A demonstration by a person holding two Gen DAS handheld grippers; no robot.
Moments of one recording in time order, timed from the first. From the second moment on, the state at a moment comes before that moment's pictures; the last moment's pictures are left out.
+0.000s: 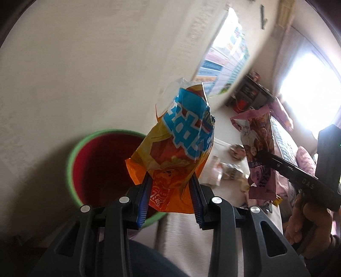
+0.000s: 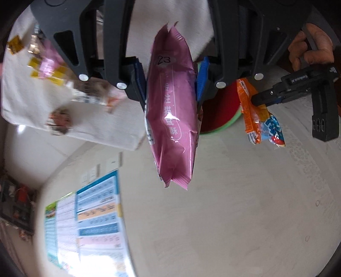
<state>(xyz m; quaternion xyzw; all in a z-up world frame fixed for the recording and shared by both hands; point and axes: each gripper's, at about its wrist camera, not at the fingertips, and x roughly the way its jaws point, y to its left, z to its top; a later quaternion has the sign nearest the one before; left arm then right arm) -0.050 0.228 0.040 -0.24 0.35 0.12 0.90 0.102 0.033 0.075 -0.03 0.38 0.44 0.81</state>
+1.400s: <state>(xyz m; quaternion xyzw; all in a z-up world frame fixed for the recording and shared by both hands) -0.087 0.322 0.018 -0.31 0.31 0.21 0.87 0.095 0.158 0.030 -0.09 0.42 0.46 0.78</state>
